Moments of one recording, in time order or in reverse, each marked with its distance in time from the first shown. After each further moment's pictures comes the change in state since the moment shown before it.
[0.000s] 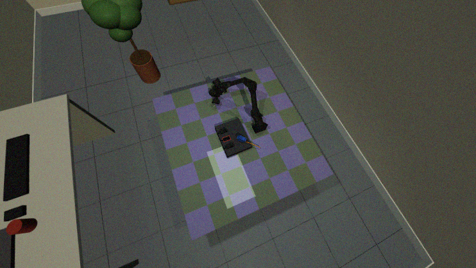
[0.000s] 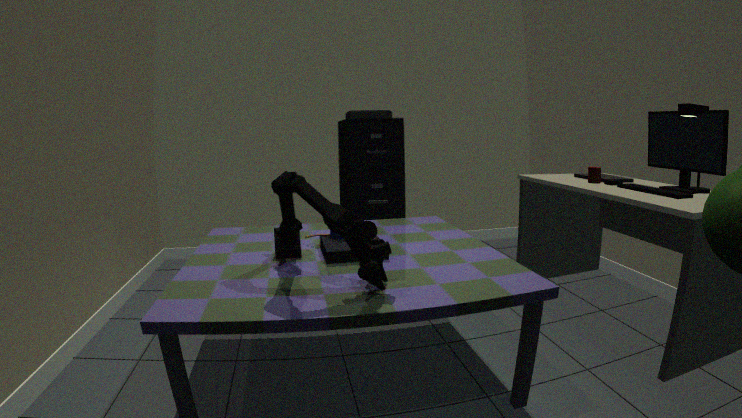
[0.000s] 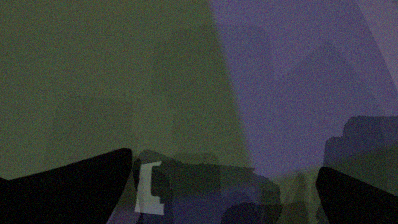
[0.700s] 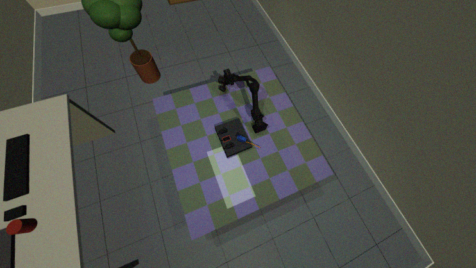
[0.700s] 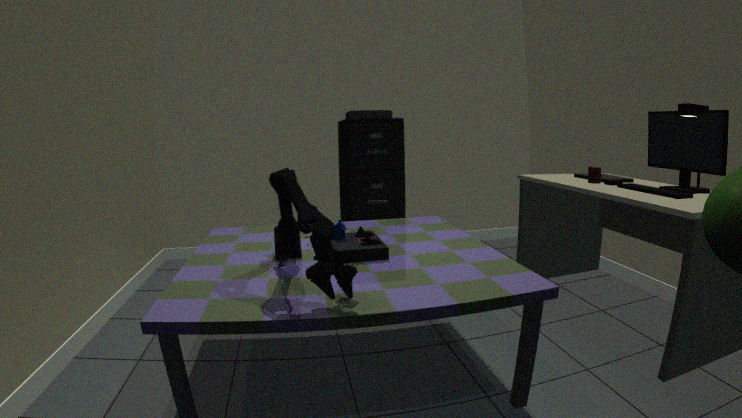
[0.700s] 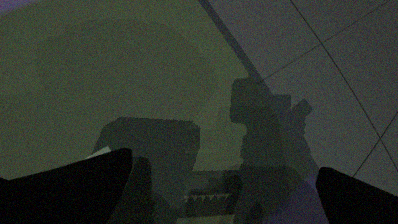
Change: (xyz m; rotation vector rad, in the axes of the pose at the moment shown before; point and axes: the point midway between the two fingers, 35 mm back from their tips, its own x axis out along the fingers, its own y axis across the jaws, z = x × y) arm -0.063 -0.159 -0.078 0.194 0.037 -0.444
